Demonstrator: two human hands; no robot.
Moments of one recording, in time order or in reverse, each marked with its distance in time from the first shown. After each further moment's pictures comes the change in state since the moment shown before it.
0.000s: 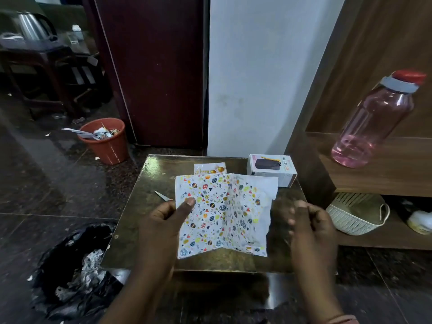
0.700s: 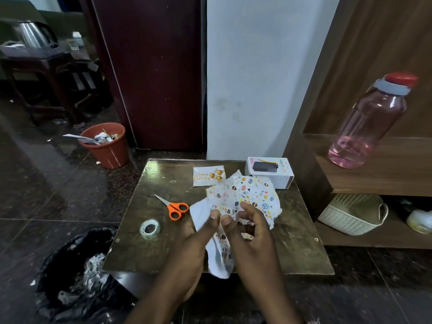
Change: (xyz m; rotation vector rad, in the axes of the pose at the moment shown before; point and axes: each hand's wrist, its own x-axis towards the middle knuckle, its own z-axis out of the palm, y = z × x) left_hand -0.025 -0.012 0.031 -0.109 -0.290 0.004; right_hand -0.060 -0.019 0.039 -0.082 -0.479 0.016
